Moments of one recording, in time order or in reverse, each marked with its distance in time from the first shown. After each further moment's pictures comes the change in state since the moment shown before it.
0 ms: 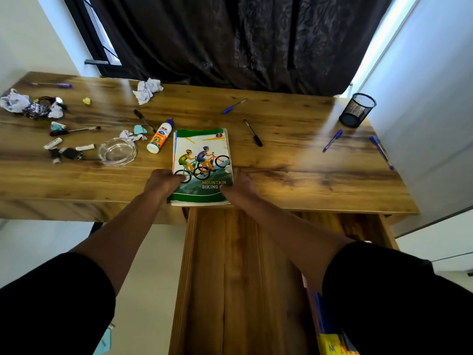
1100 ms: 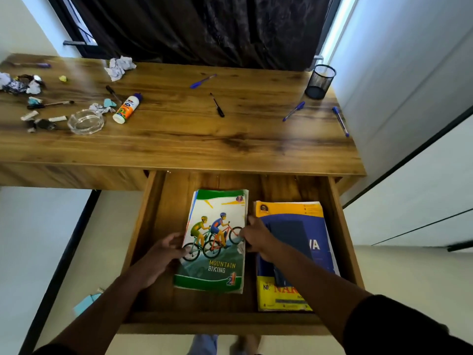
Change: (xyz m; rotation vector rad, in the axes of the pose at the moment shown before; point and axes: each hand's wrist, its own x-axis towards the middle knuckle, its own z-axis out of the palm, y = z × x) left_hand -0.226 -0.158 0.125 -0.378 -0.509 -0.149; right_hand -0.157 0.217 -0.044 0.549 -0.354 0.375
